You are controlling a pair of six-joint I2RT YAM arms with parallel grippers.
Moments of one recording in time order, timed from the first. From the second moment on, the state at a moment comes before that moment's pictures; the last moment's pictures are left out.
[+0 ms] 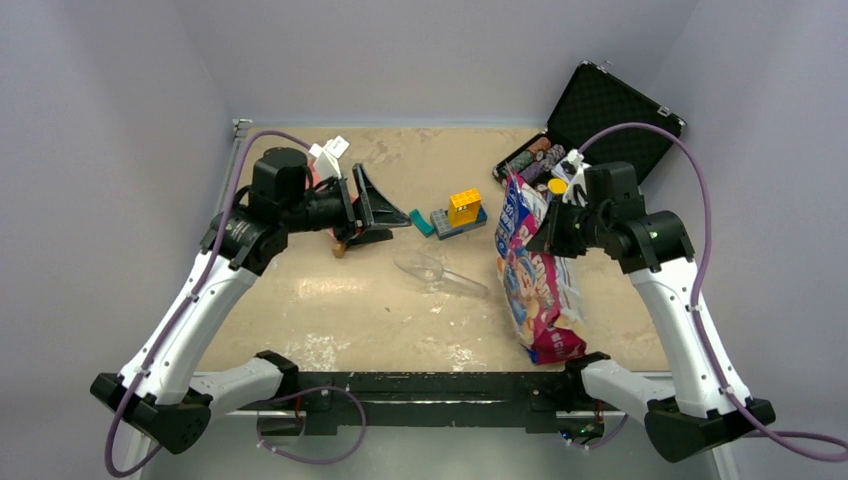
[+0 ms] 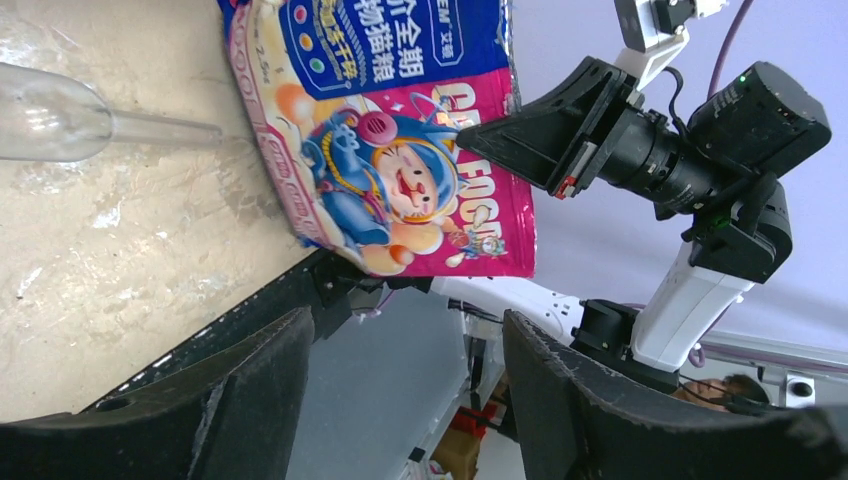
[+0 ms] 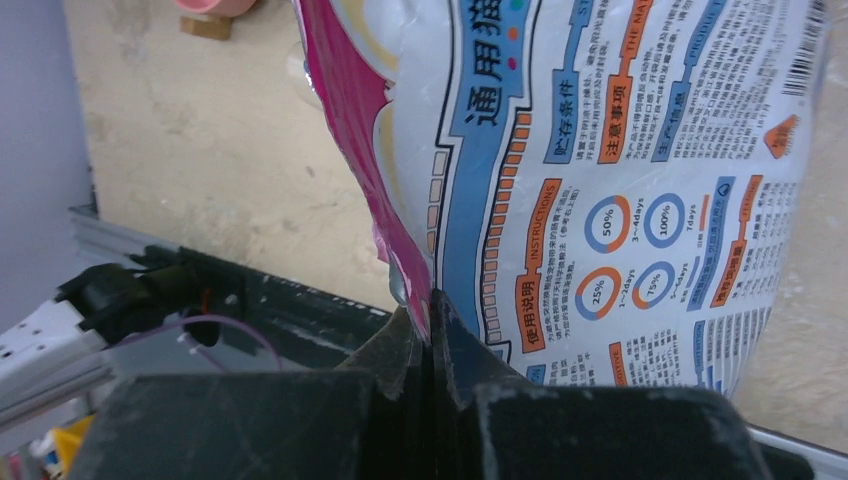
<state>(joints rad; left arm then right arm) -0.48 1.12 1.33 -0.70 0.61 -0.97 0.29 1.08 1.38 -1.14 -0.26 0.47</state>
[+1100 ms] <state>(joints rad) -0.83 1.91 2.03 -0.78 0.41 -1.06 0.41 0.94 1.23 -0.95 -0.39 0.54</state>
